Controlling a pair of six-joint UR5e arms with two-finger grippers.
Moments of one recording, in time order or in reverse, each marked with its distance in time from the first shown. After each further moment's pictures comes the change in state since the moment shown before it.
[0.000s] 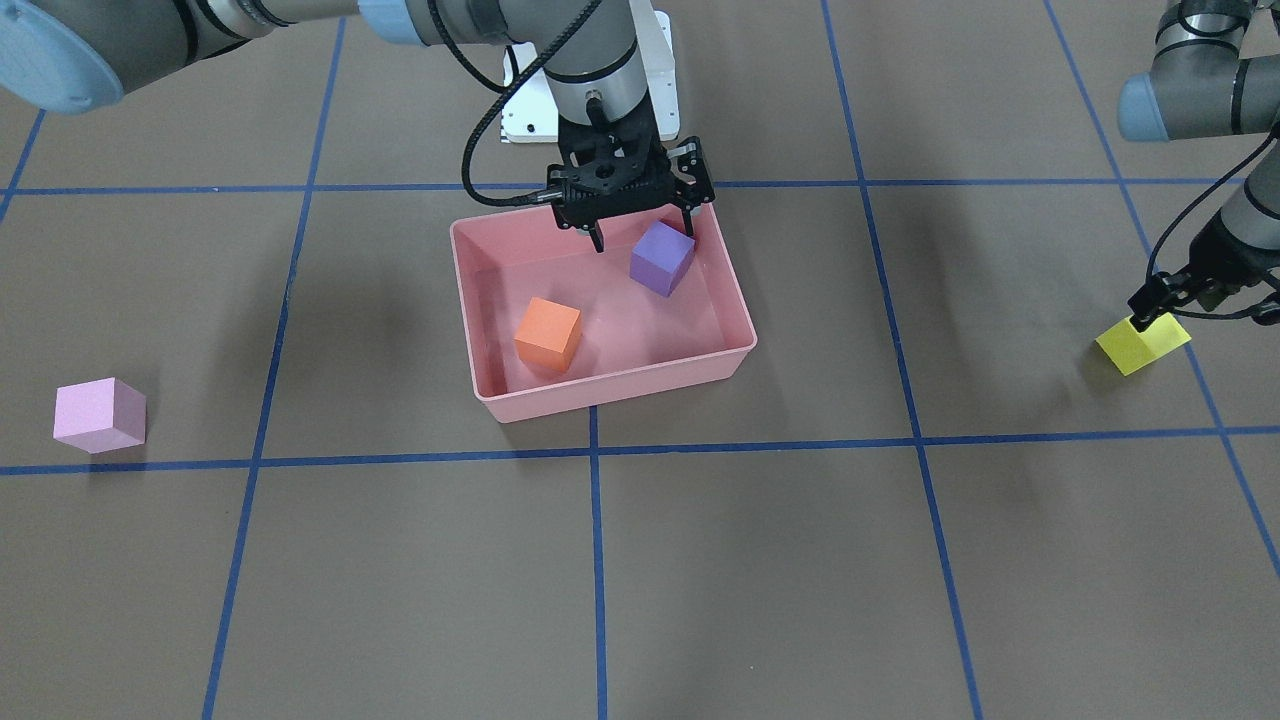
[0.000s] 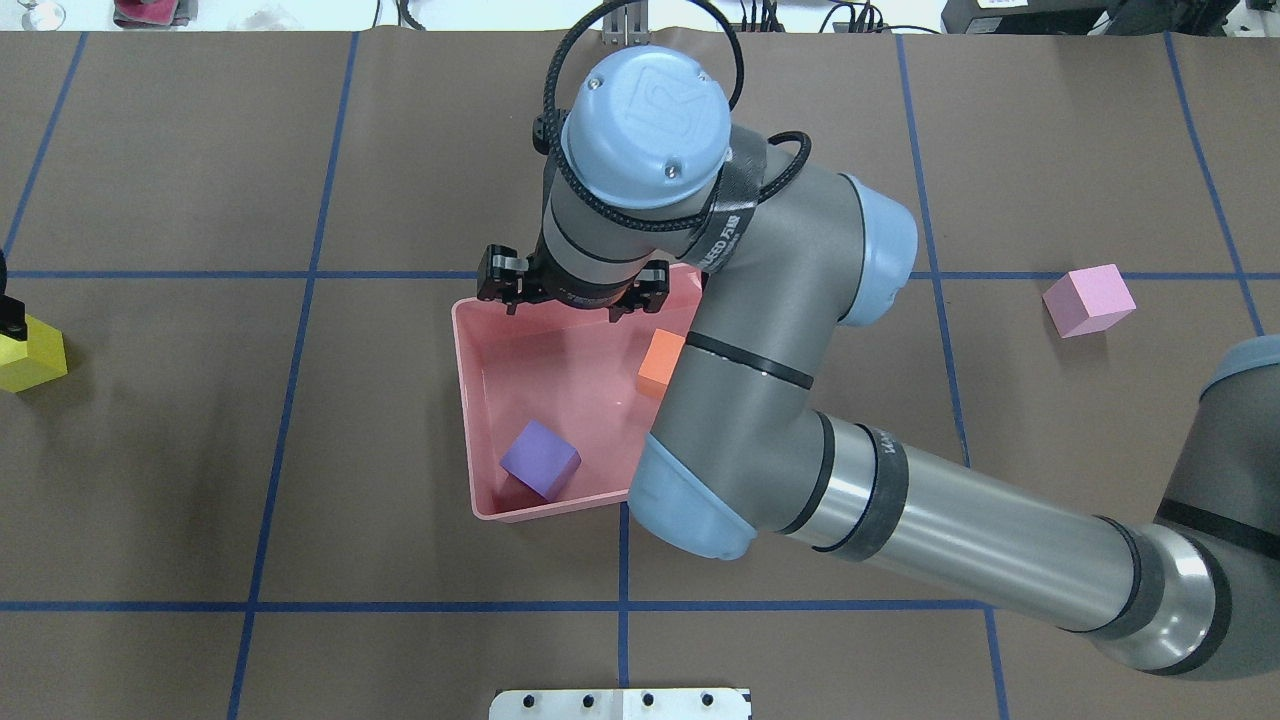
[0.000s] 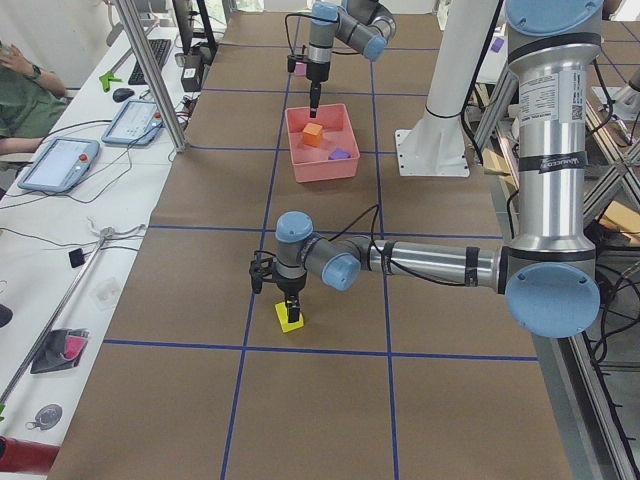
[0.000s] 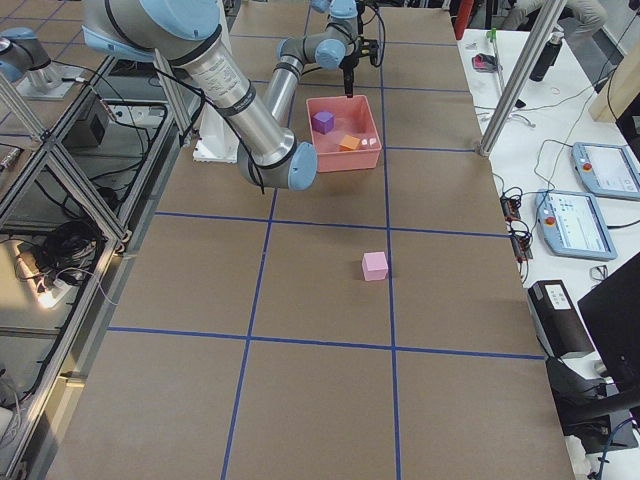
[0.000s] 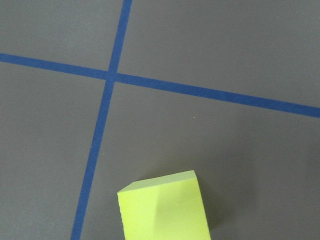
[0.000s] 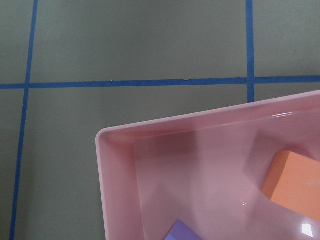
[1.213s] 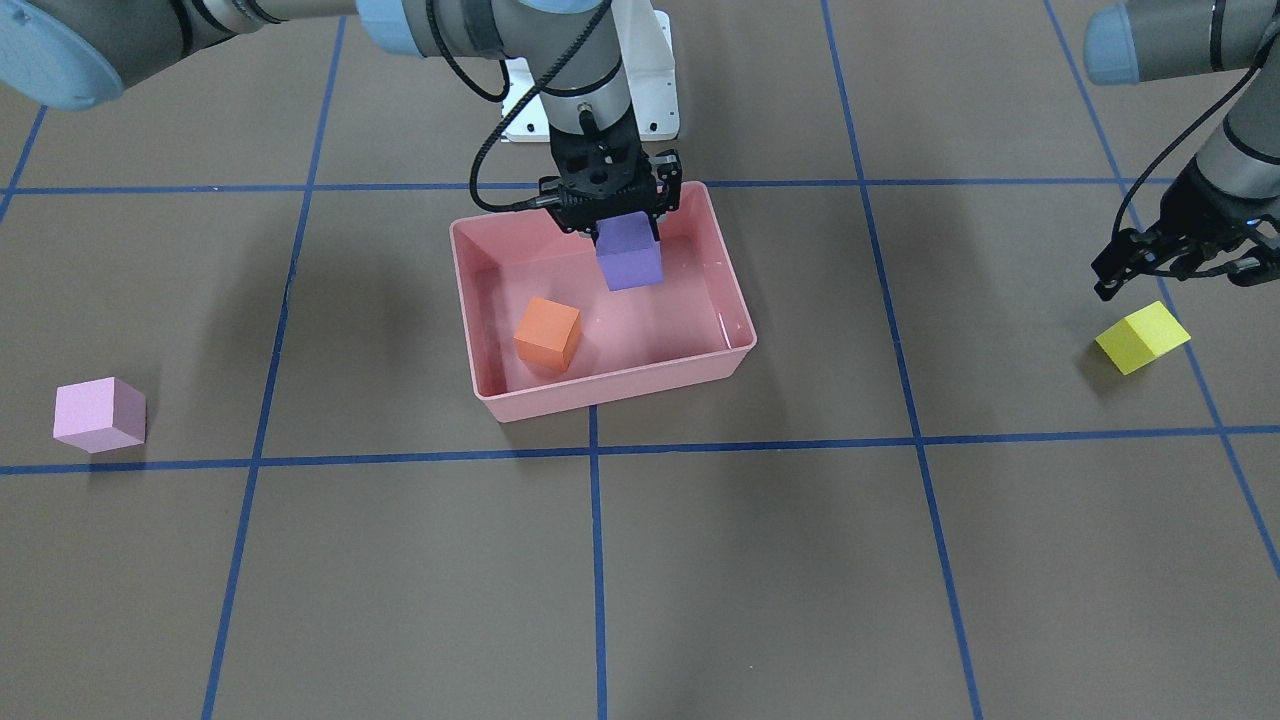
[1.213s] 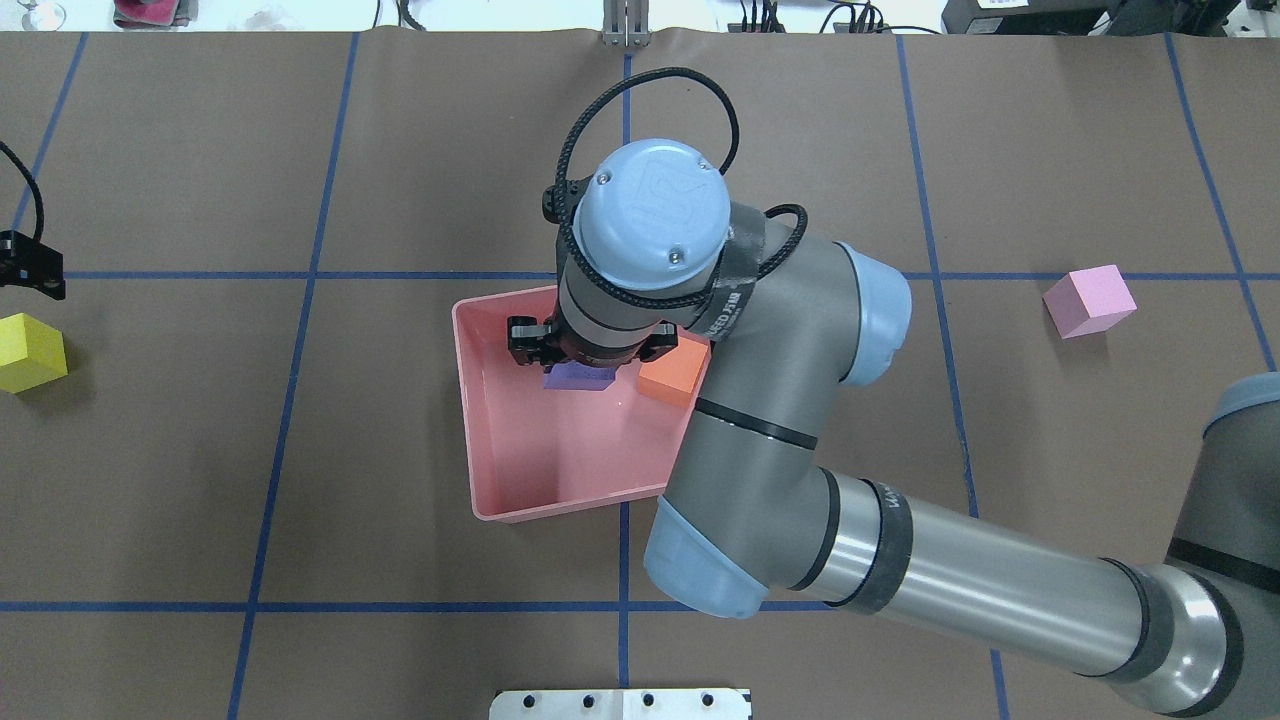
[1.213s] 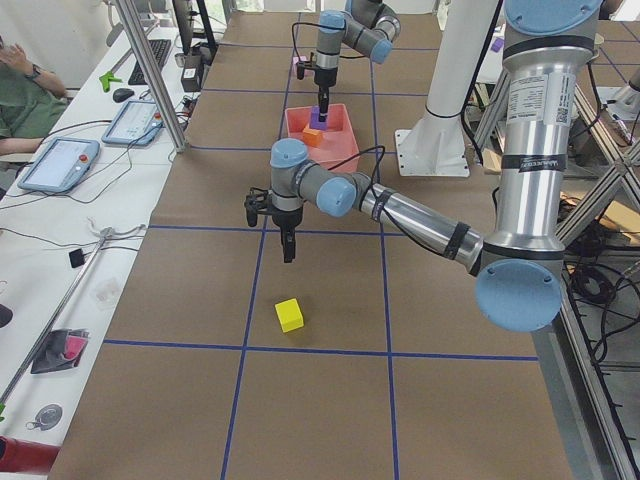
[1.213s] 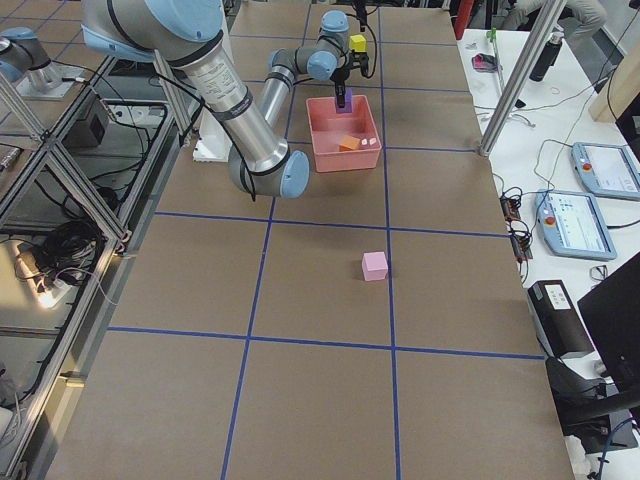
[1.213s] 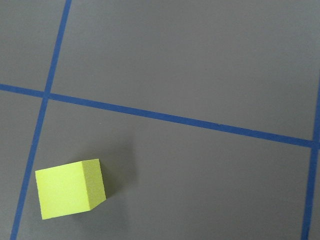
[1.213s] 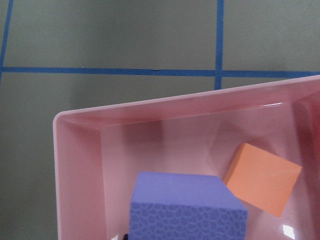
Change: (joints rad) left arm -0.003 -0.053 -0.291 0.326 -0.034 0.015; right arm -0.096 -0.027 -0.023 0.003 -0.063 -0.037
